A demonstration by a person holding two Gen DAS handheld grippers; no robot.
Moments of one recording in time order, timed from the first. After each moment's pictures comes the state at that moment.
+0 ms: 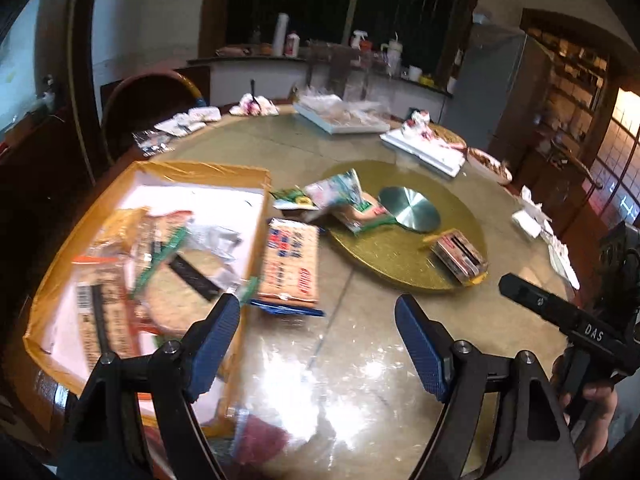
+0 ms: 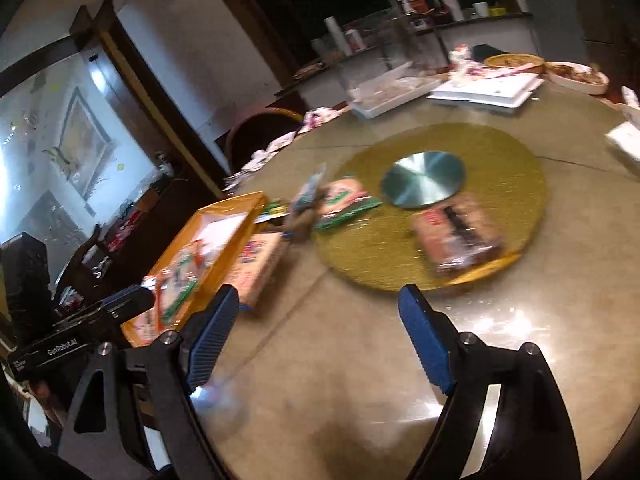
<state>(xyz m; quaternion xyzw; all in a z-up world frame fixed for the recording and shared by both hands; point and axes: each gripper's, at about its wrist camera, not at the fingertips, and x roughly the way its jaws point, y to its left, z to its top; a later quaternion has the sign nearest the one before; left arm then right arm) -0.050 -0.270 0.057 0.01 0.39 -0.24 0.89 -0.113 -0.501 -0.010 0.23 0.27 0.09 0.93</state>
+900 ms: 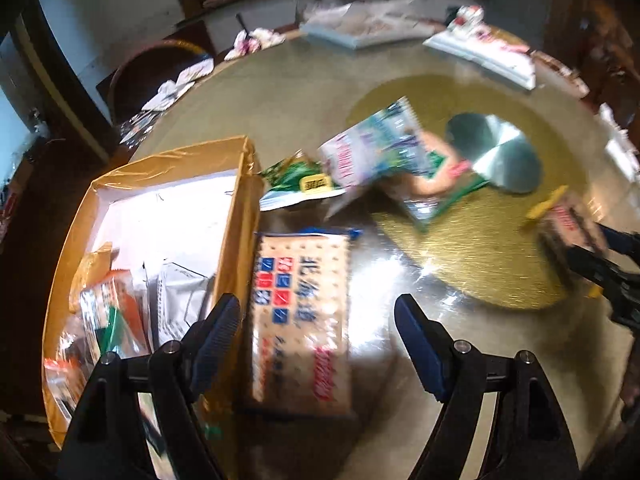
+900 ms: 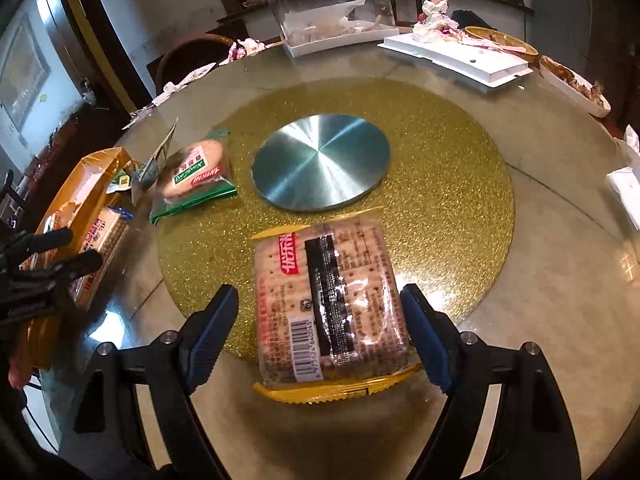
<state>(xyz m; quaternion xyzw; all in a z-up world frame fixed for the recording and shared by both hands) 0.061 -0.363 -0.007 0.18 0.49 -0.14 0.84 -0.001 -0.557 -0.053 0.11 0.41 0.02 0.91</state>
